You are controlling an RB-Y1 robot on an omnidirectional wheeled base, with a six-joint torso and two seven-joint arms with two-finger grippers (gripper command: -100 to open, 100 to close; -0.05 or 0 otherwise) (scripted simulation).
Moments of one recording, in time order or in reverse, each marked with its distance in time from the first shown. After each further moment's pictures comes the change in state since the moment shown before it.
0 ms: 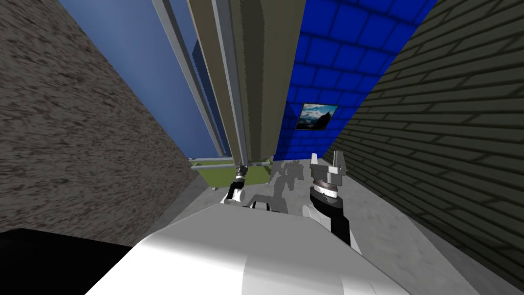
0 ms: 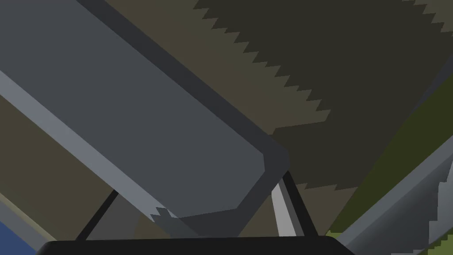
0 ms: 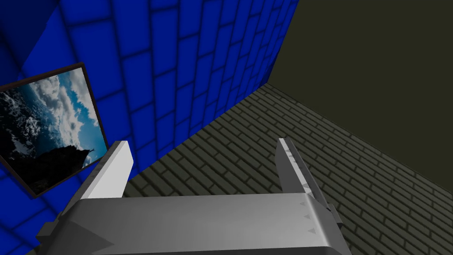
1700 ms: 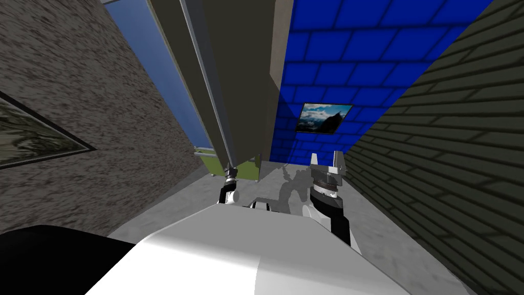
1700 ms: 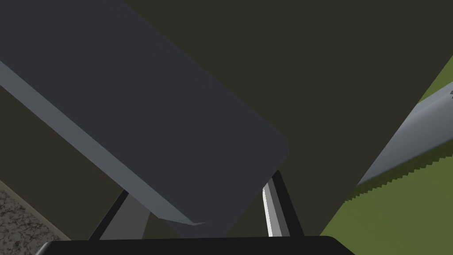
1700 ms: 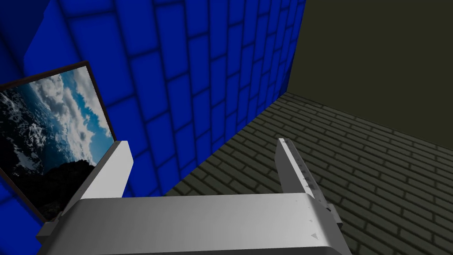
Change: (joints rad) left arm 0.086 -0.052 0.170 -0.064 0.092 -0.046 -0.124; right arm 0.000 0.000 0.000 0.000 0.000 0.000 0.000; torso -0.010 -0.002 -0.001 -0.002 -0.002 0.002
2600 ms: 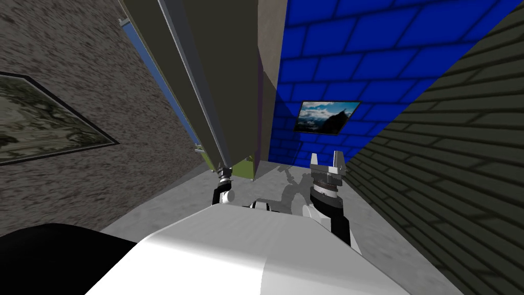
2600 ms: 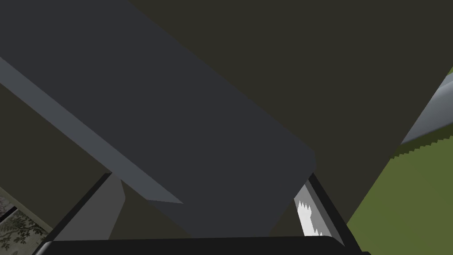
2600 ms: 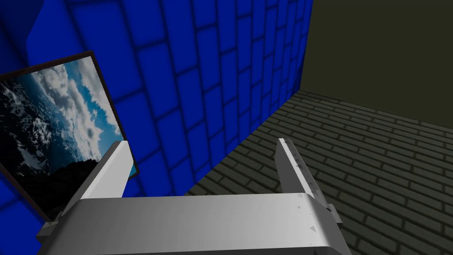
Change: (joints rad) left arm 0.054 -0.011 0.073 -0.115 0.088 0.067 -0.084; right arm 0.000 -0.001 0.000 0.000 0.000 0.000 0.000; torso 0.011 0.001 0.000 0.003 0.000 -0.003
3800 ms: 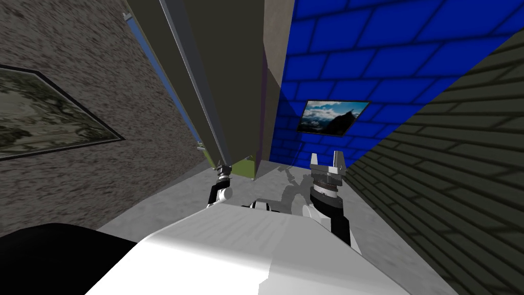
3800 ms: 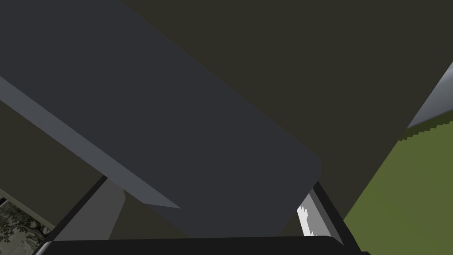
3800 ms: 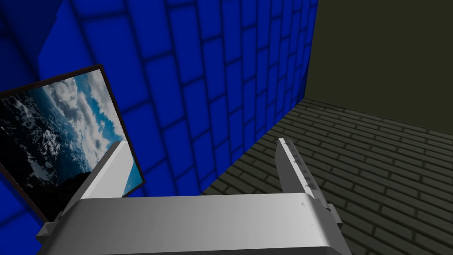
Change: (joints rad) left arm 0.007 -0.003 0.033 -0.110 0.057 0.161 -0.061; right arm 0.000 0.000 0.000 0.000 0.000 0.000 0.000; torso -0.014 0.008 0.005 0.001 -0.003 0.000
